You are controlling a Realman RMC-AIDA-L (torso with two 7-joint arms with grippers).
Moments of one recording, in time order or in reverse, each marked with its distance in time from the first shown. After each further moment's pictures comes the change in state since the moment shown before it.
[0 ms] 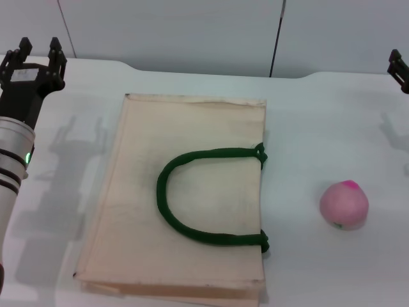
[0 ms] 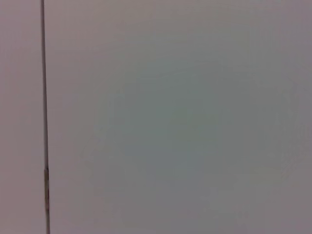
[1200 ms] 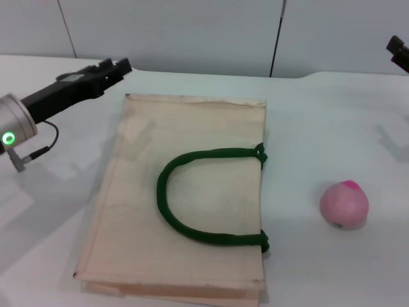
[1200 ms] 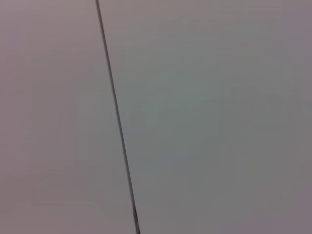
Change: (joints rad) left arm -0.132 0.030 0.017 -0.550 0.859 0.170 -1.265; right arm -0.096 -0.017 -0.025 -0.295 -0.432 0.204 0.627
